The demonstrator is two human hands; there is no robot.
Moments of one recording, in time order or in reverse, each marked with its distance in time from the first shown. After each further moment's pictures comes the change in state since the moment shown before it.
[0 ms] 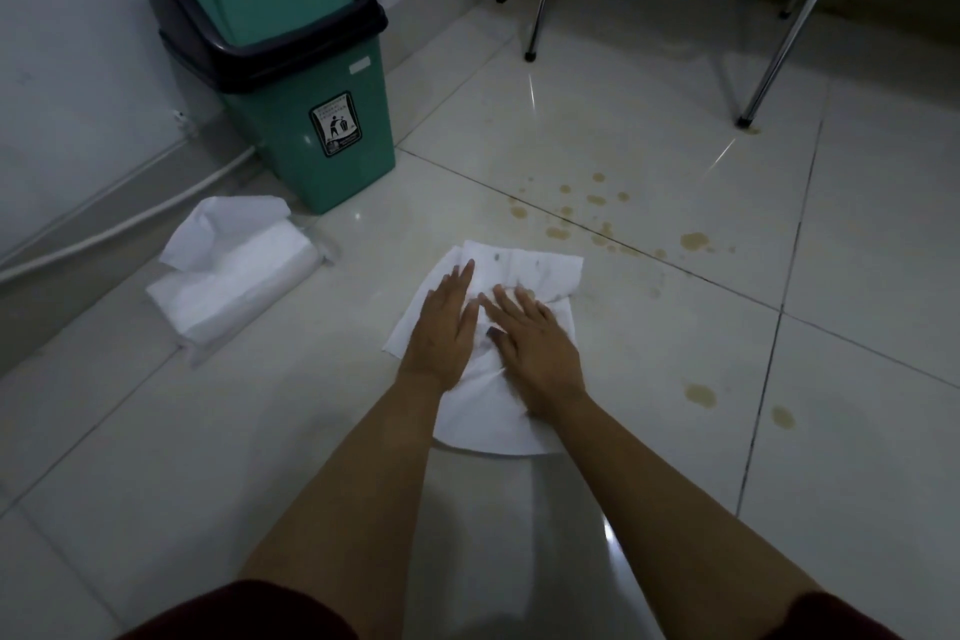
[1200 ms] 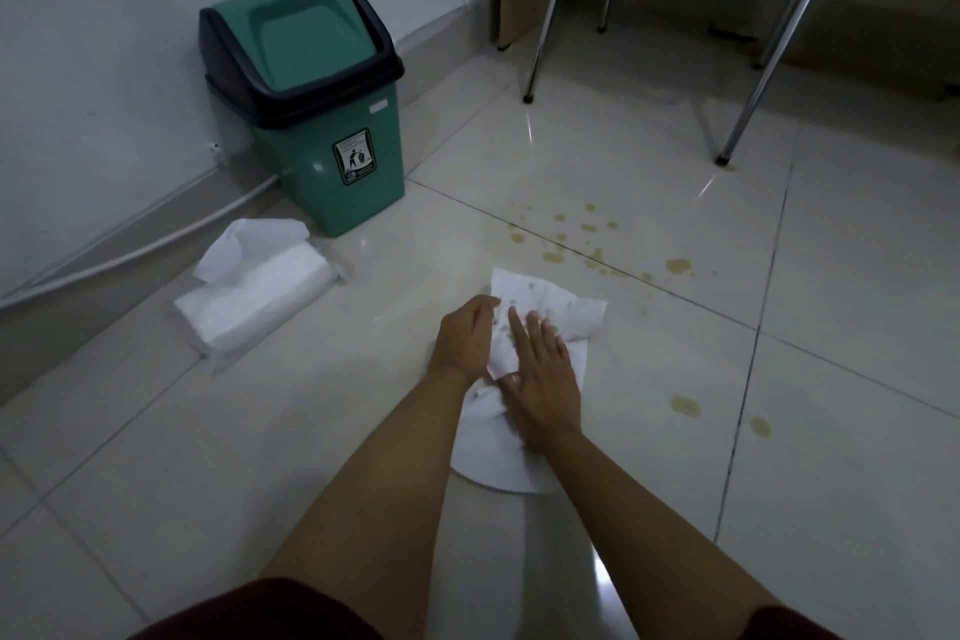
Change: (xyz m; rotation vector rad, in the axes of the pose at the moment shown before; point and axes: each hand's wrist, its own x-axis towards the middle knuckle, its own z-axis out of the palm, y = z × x) left_hand -0.004 0.061 -0.025 -0.403 0.000 -0.323; right_hand -0.029 -0.008 0.002 0.004 0.083 0.125
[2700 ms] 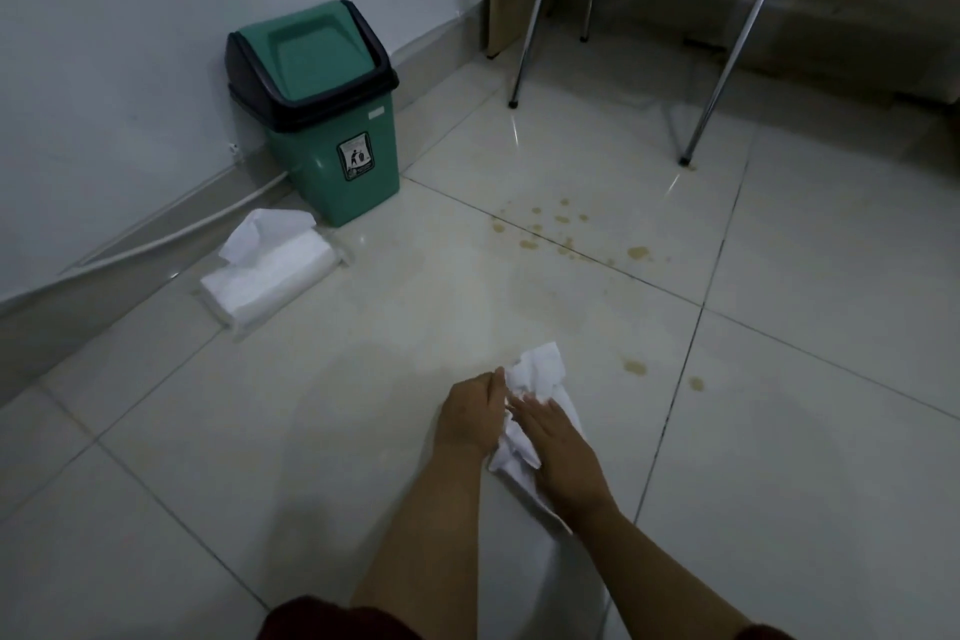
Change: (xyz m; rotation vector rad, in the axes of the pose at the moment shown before) left_hand -0.133 -0.009 0.028 0.198 0.007 -0.030; right_hand -0.146 0.024 -0.041 0.212 -0.068 -0.169
